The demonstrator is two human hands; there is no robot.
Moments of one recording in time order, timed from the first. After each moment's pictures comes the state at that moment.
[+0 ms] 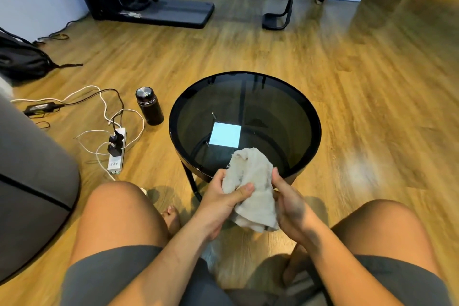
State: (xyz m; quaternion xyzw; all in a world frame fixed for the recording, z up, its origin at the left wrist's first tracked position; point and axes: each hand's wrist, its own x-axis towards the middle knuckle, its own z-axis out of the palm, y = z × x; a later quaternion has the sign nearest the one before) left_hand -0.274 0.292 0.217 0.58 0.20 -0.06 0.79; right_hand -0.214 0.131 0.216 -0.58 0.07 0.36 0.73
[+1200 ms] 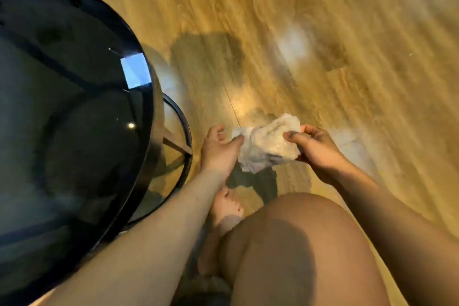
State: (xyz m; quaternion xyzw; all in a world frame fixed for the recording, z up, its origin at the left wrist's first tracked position) left_hand -0.012 0.012 0.036 0.71 0.29 -0.25 0.59; right_hand -0.032 -0.180 0.047 -0.67 0.34 0.19 0.64
